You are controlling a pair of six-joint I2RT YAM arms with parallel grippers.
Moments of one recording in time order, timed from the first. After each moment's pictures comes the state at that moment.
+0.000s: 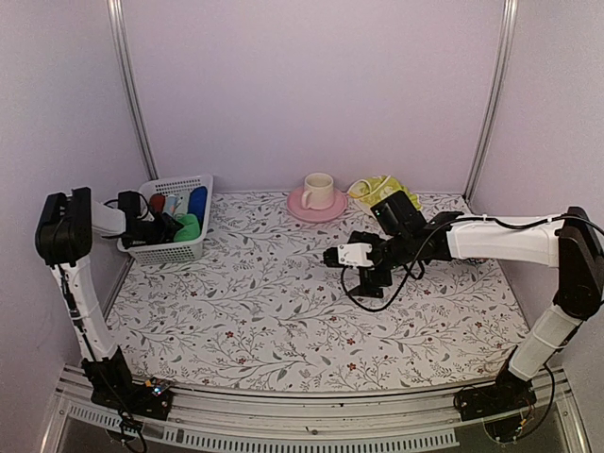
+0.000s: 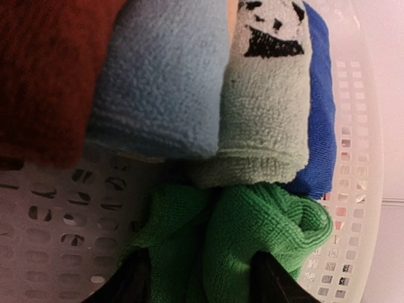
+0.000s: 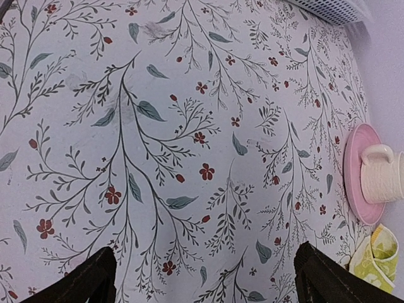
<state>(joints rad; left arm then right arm) 0.20 2.08 1.23 0.03 0.51 -0.63 0.76 1.64 1.12 -0.35 -0.23 -0.91</state>
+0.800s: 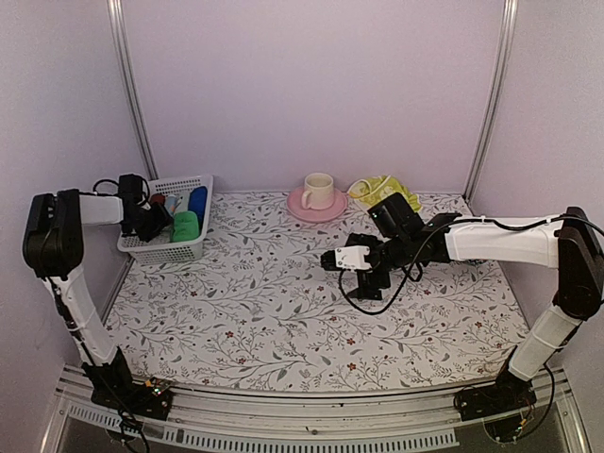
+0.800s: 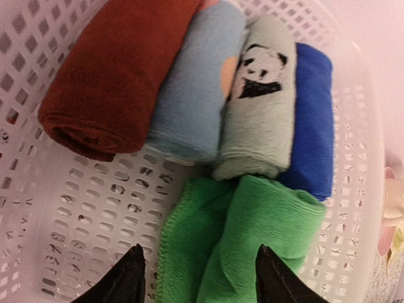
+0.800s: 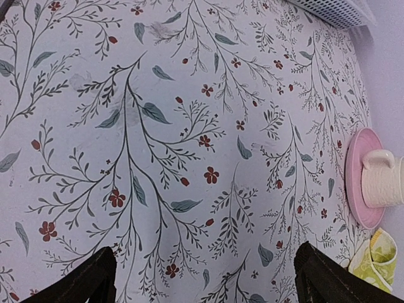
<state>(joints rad) 0.12 1.90 1.23 -0.16 0.14 -0.55 0.78 1.65 1.12 -0.35 -0.21 -0.91</state>
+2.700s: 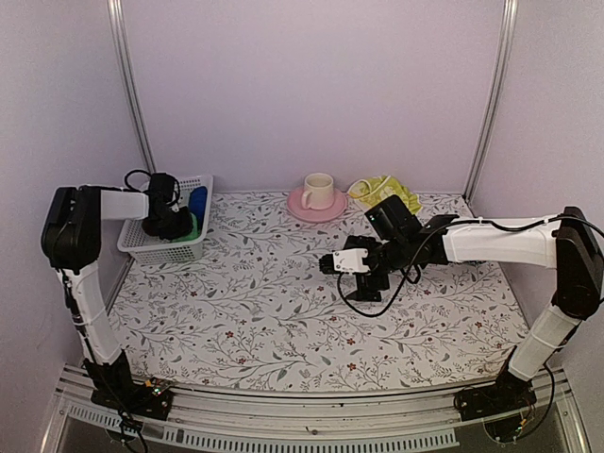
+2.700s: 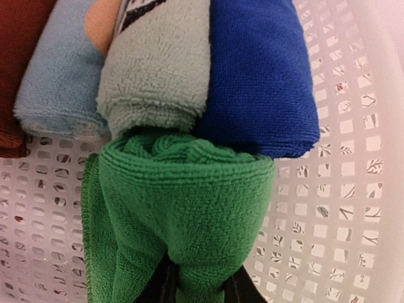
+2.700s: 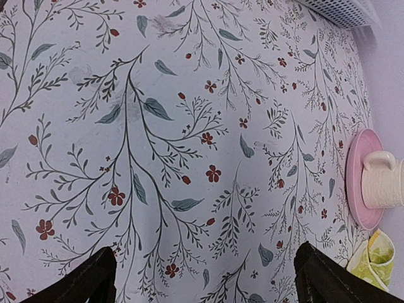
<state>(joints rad) -0.06 2.00 1.34 -0.28 -0.02 -0.39 0.80 1.66 1.12 -0.35 -0.19 -0.93</state>
